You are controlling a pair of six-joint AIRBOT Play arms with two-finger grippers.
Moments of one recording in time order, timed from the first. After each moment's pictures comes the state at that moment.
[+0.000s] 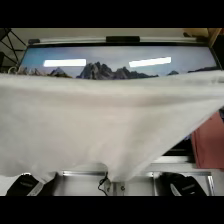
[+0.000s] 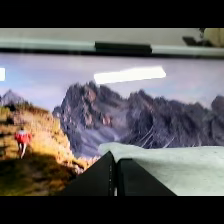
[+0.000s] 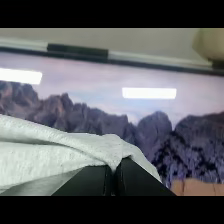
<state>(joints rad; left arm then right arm) -0.17 -0.63 1.67 1.45 -1.43 -1.69 0.28 -0.54 1.56 -1.80 1.42 1.58</state>
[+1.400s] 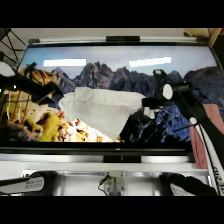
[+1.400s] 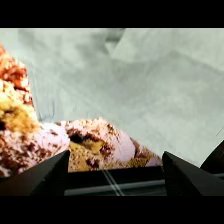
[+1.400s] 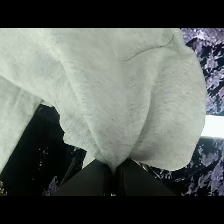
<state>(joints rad) 0.07 -1.39 1.34 1.11 -1.42 -1.66 0.28 -1.30 1.17 -1.60 1.14 1.75</state>
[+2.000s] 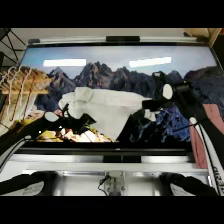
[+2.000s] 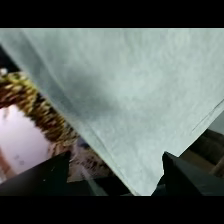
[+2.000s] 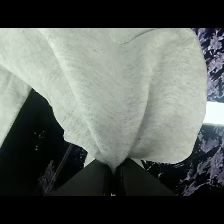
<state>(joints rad) -0.29 -1.32 0.65 0.59 -0.70 -1.65 0.28 -1.31 1.17 -1.58 1.20 1.74</state>
